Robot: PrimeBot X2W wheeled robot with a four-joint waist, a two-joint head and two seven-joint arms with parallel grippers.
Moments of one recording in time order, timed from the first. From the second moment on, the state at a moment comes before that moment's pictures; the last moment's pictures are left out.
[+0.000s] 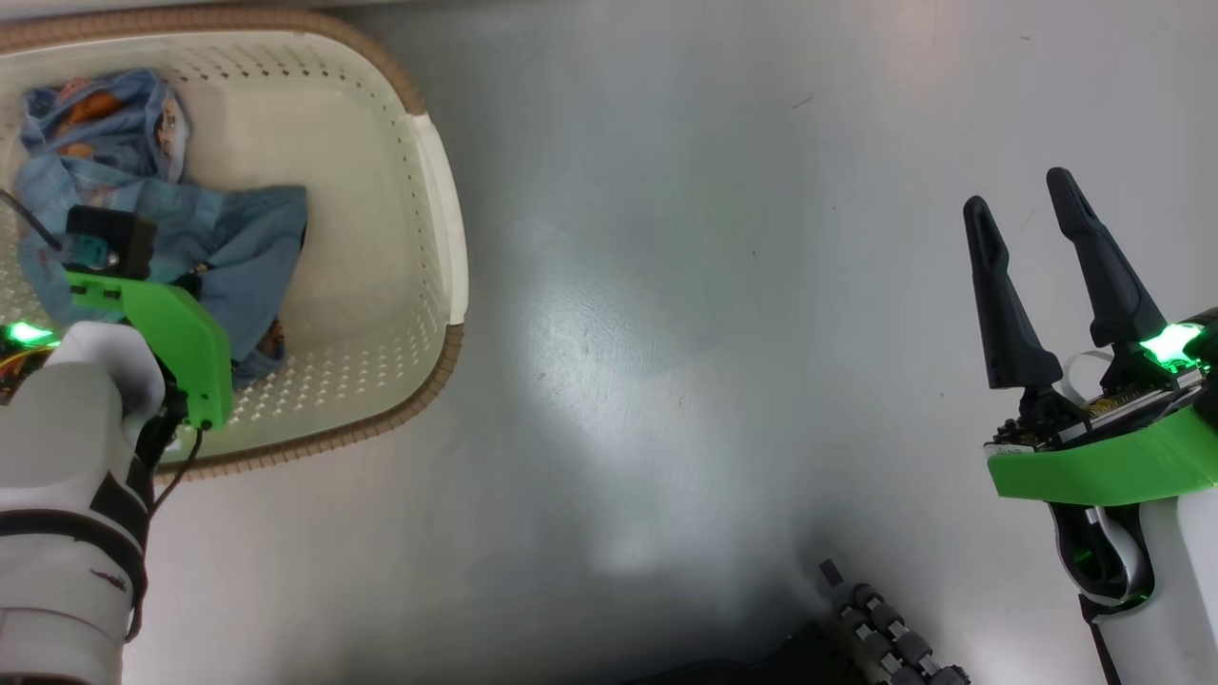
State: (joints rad) left arm -1.05 0.21 -0.17 1.29 -0.04 -0.09 -0.03; right arm -0.33 -0.26 0.08 -0.07 0.41 0.13 -0.26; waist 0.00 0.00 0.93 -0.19
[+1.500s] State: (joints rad) left arm -0.70 0.10 -0.02 0.80 -0.21 -0.12 -0.26; right arm -0.13 -0.29 0.01 -0.02 0.40 0.13 -0.26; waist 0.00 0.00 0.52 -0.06
